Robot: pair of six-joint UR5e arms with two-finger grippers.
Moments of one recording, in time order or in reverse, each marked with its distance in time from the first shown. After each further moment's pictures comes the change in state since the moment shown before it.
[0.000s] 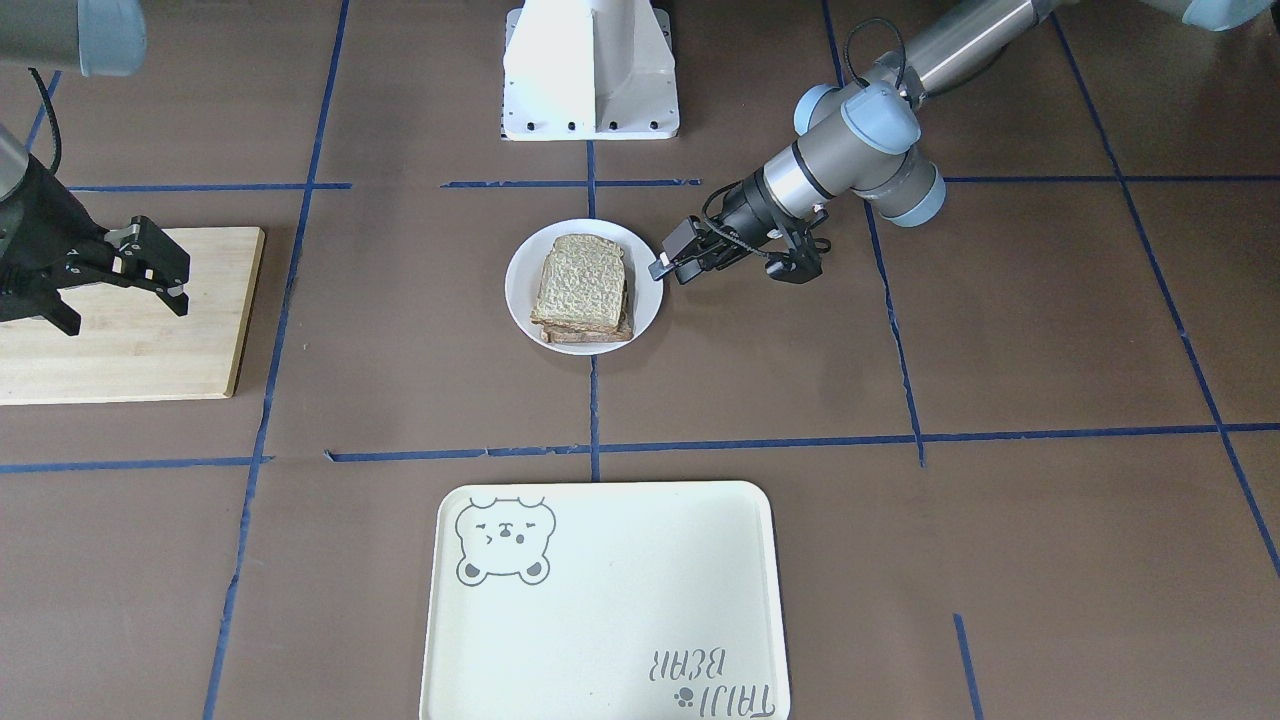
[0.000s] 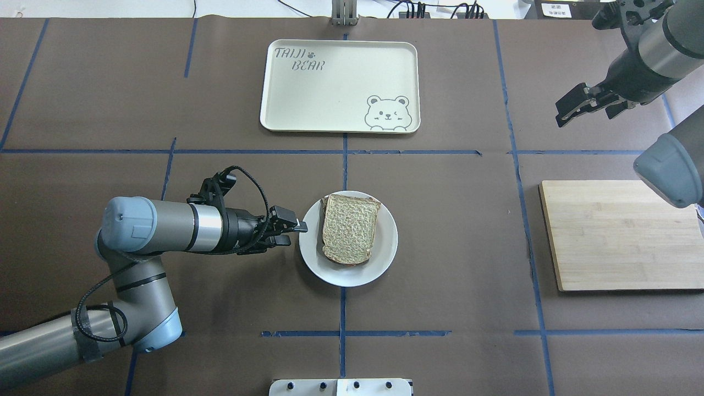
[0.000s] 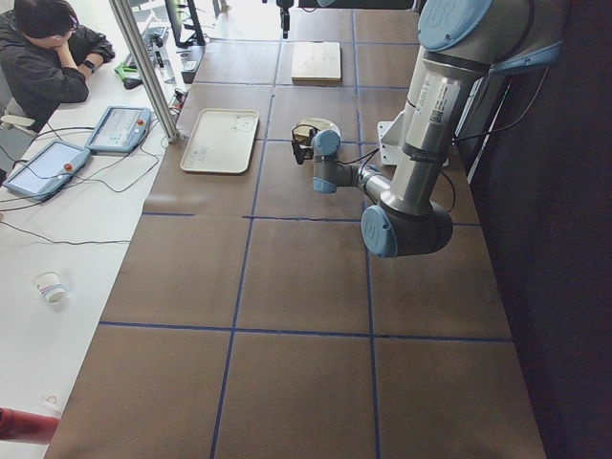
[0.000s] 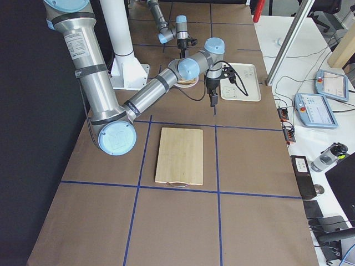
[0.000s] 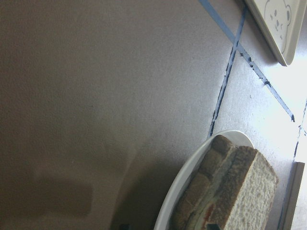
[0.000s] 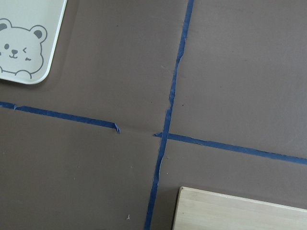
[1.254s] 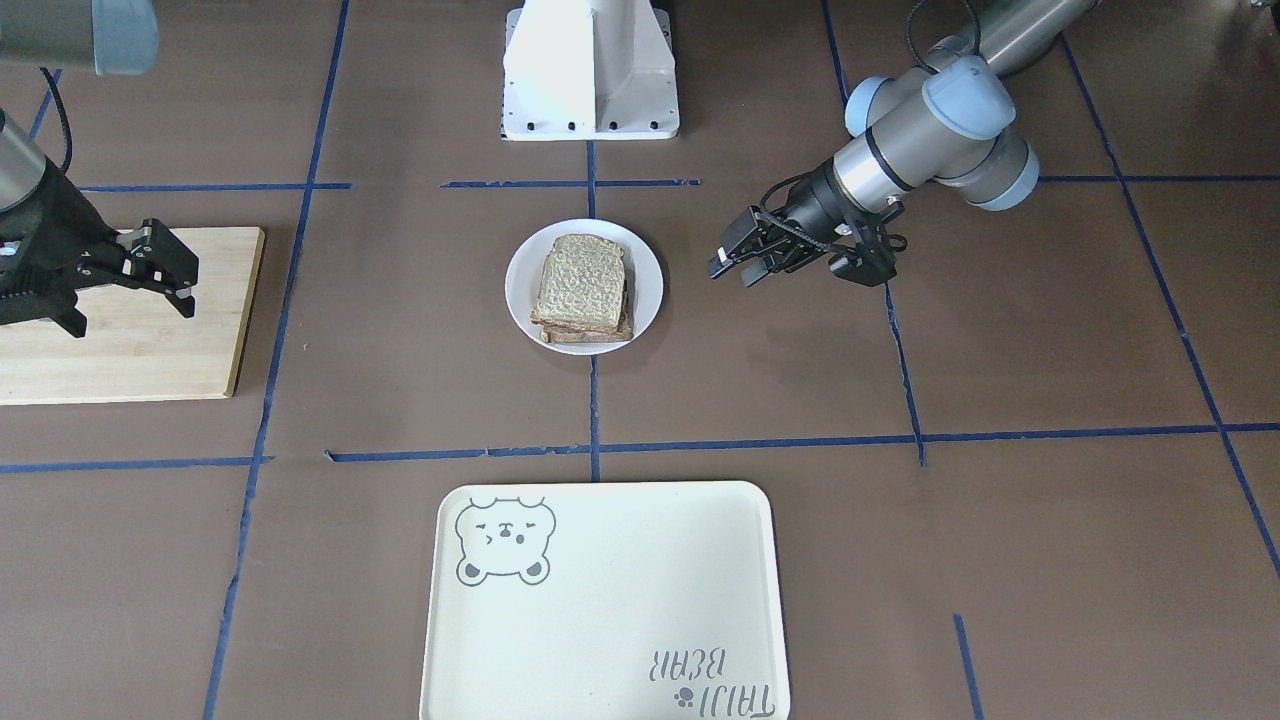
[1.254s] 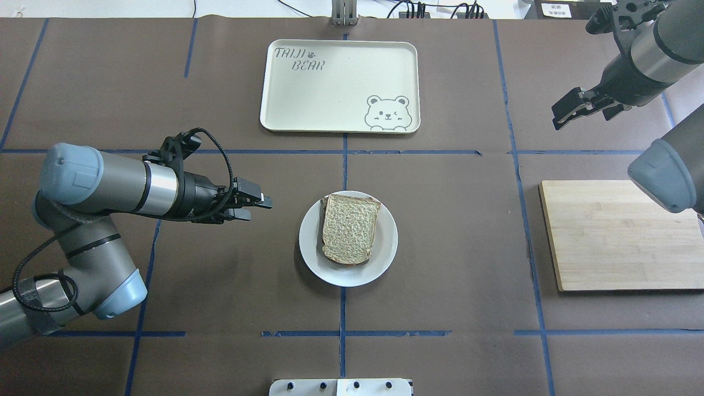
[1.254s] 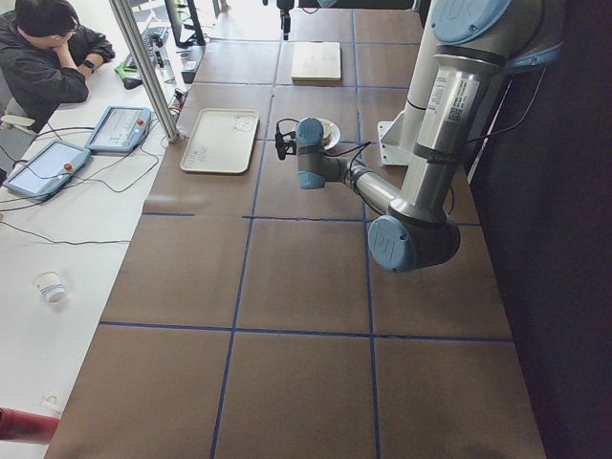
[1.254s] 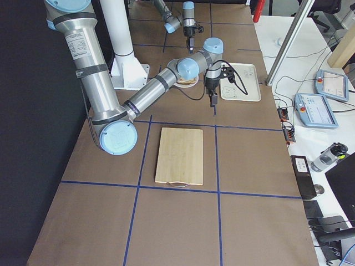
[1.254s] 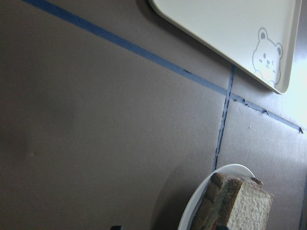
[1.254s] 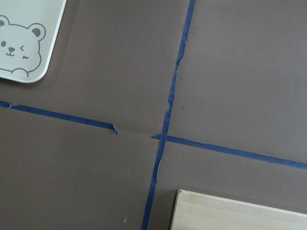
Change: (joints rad) left arm -0.139 0.080 -0.133 0.124 -0.171 0.177; right arm -0.016 0.001 0.003 -0.002 -0.020 -0.001
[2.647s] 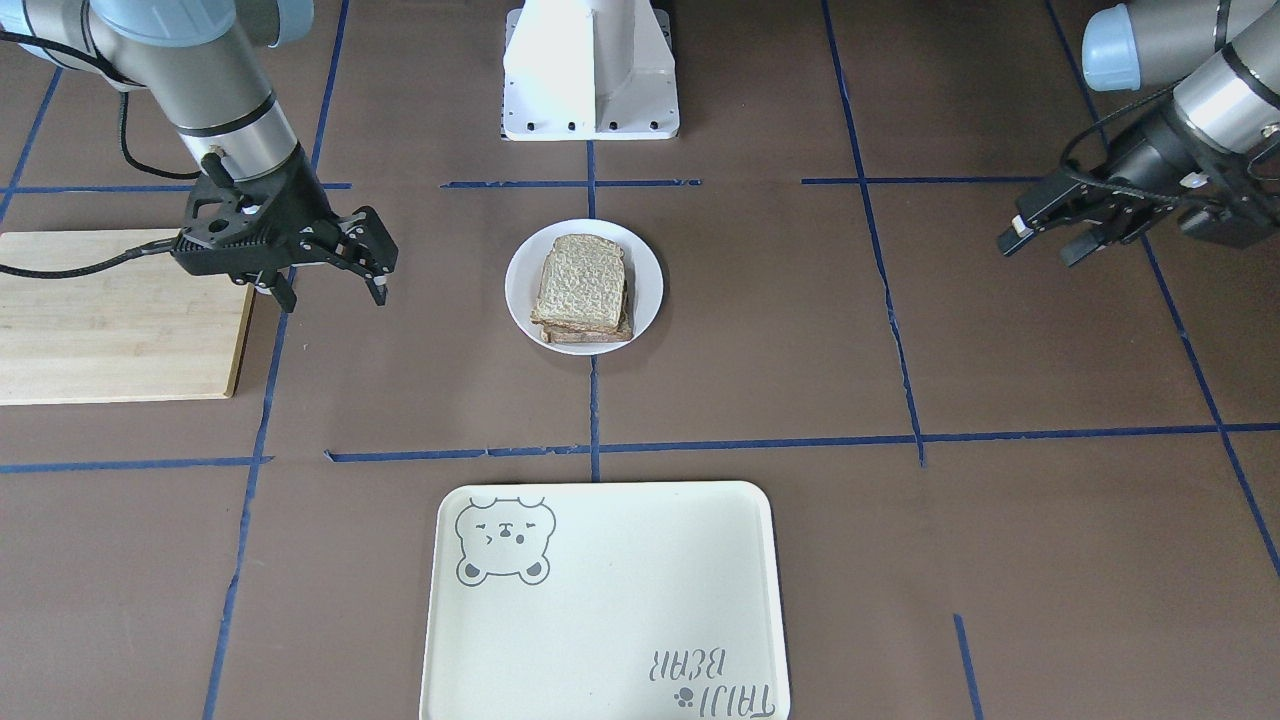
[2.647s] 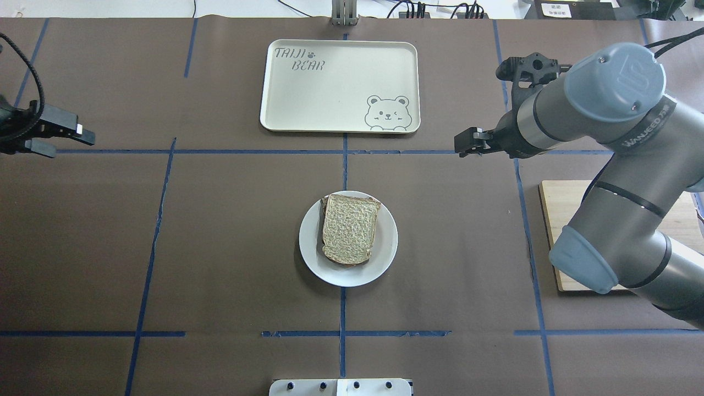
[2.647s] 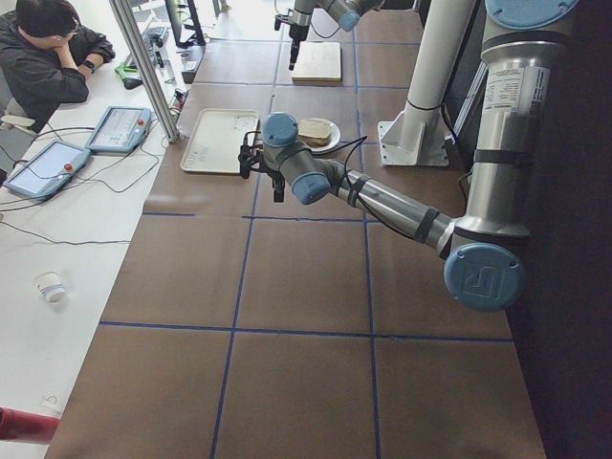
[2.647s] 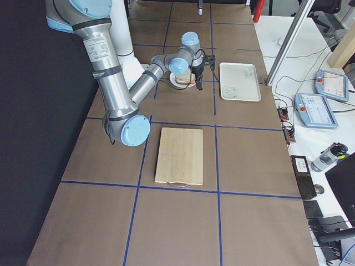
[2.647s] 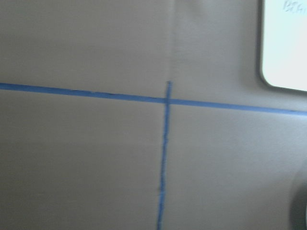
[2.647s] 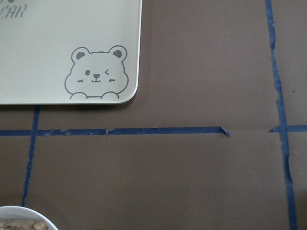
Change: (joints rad) left arm -0.498 0.241 -0.264 0.546 -0.375 0.591; right arm -0.271 0.046 0.025 0.198 -0.241 0.479
